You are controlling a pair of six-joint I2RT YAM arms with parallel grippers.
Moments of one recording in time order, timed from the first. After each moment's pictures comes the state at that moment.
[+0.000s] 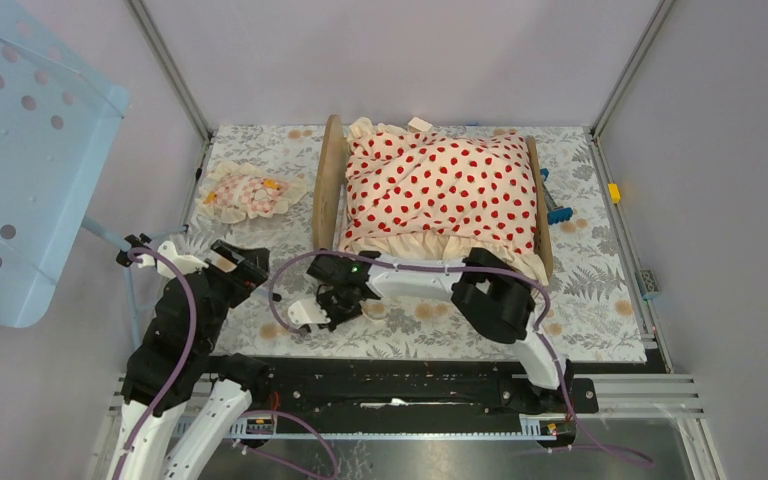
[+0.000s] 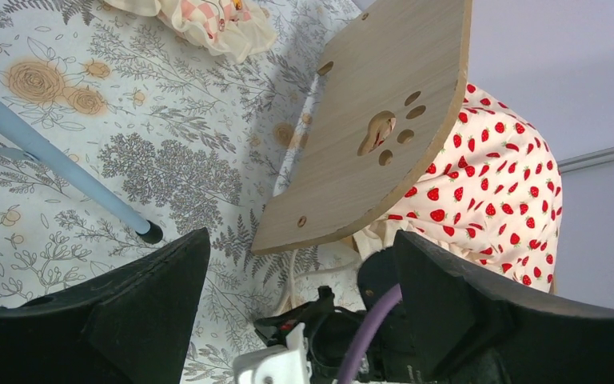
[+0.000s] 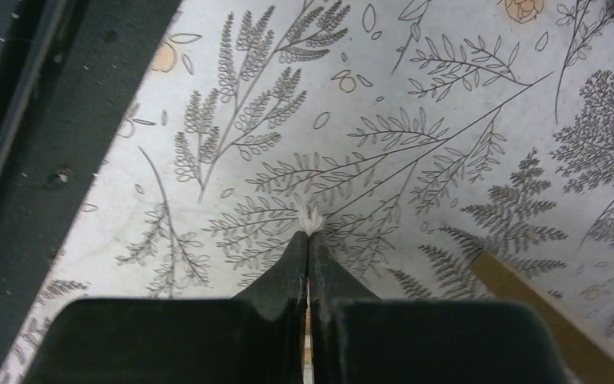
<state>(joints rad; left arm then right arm) -0.34 0.35 0.85 -0.85 -0.35 -0.83 1.15 2.18 1.64 -0.67 -0.33 -1.00</state>
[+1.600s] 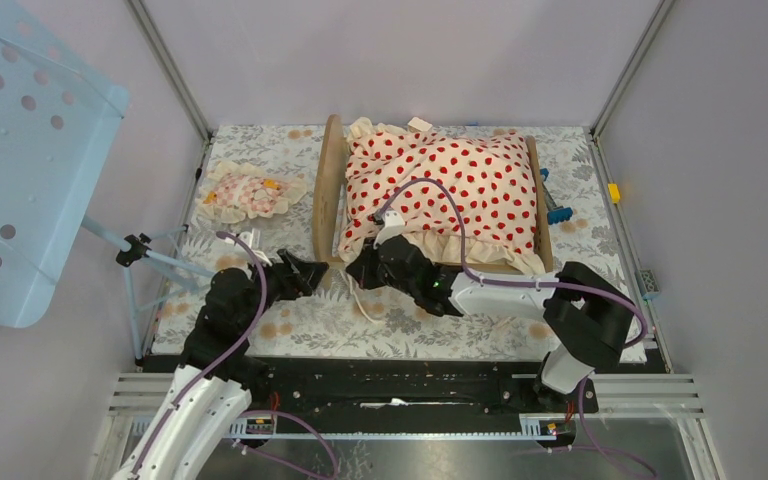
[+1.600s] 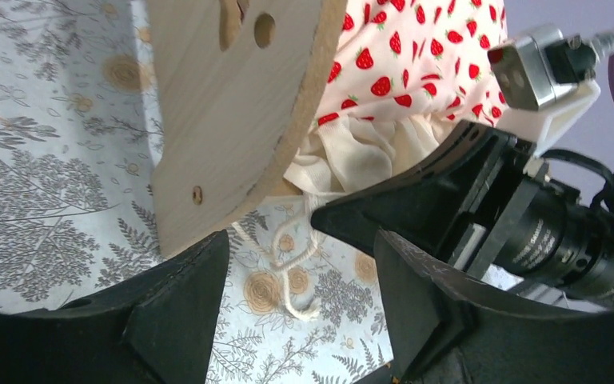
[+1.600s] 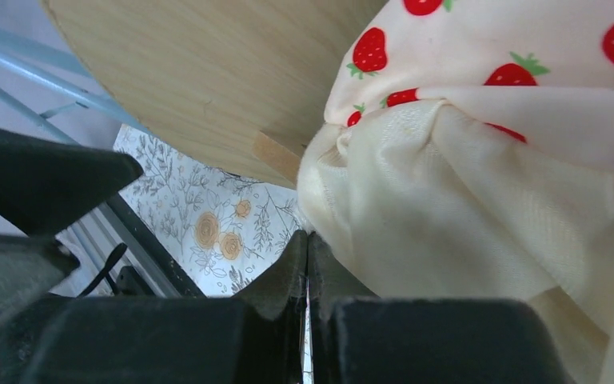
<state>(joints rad) -0.34 0.38 0.41 -0.26 0.14 -0.62 1.05 1.64 0.92 0.30 0.16 0.71</state>
